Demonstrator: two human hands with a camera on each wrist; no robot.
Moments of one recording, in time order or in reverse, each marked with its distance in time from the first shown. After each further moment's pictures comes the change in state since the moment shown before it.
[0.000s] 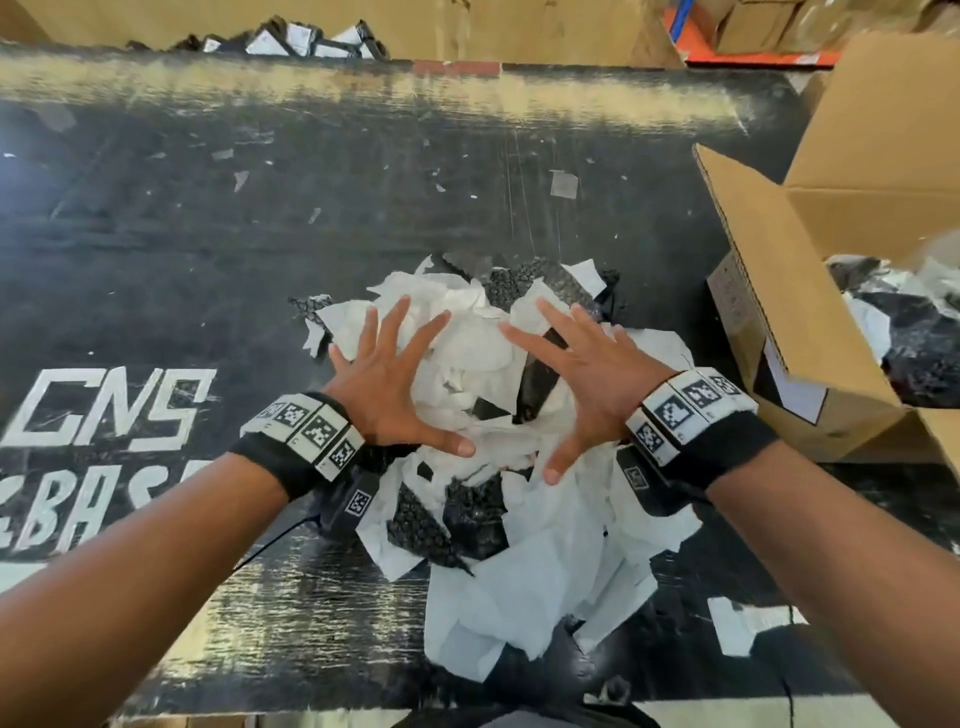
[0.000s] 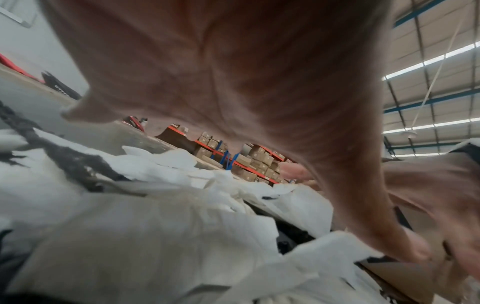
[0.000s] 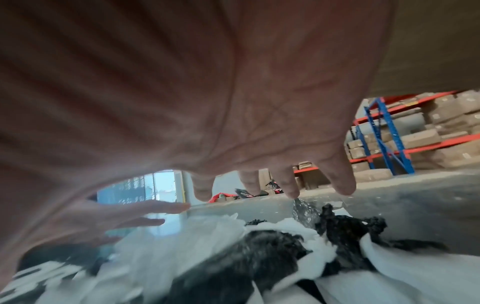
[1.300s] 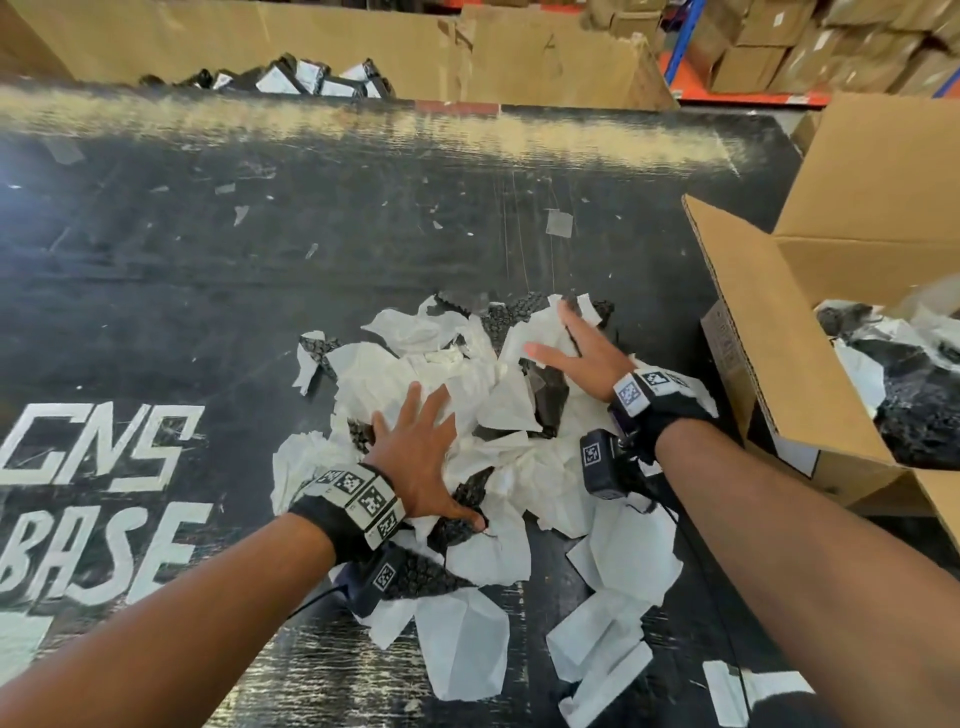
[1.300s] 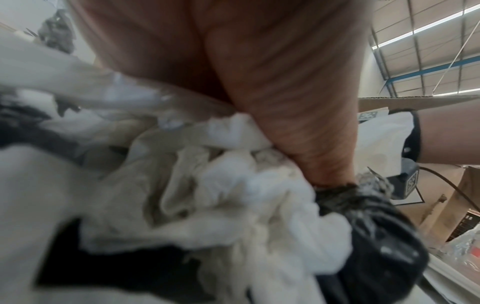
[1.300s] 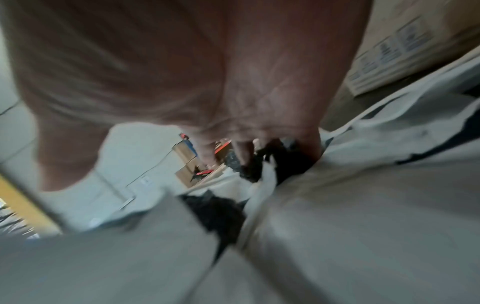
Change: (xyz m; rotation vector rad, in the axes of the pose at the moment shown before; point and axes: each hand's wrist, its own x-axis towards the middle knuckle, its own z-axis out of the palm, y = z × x) left_hand 0.025 0.026 0.052 0.250 -0.143 0.030; right_hand 0.080 0.062 0.006 0.659 0.253 0.286
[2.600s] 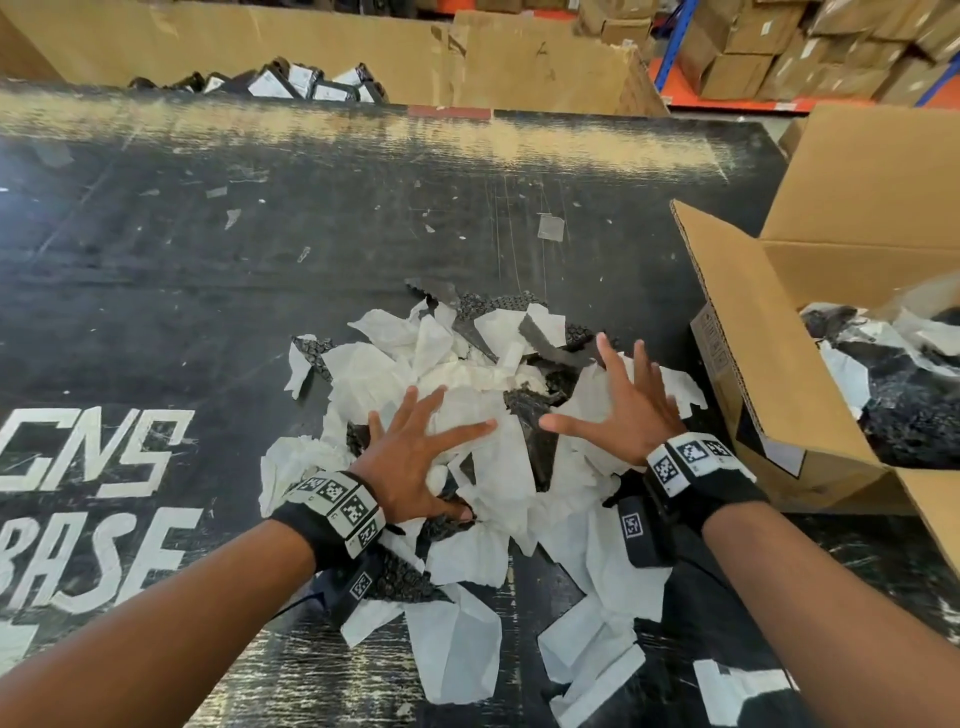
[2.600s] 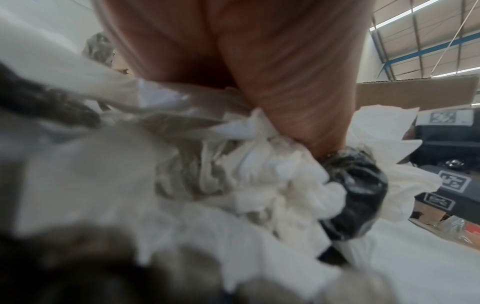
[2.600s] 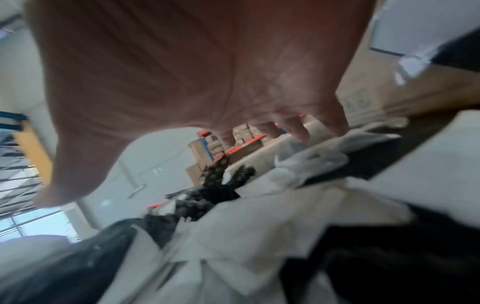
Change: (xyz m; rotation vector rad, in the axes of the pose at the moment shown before) left_hand -0.005 -0.010 0.006 -0.164 0.162 0.160; right_hand -0.066 0.034 0.001 -0.202 0.089 0.126
